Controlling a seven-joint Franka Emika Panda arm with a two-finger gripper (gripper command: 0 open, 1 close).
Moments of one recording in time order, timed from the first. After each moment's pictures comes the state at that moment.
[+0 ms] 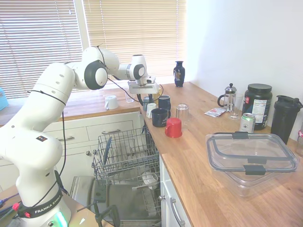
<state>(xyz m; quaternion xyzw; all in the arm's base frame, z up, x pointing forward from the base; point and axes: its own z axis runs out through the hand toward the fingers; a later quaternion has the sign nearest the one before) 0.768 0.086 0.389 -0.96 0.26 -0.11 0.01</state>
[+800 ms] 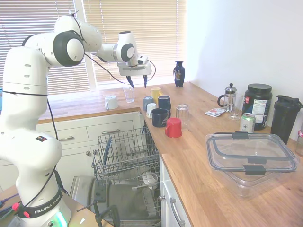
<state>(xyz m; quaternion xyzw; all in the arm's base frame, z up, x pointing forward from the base) 0.656 0.078 0.505 -0.95 0.24 -0.17 0.06</state>
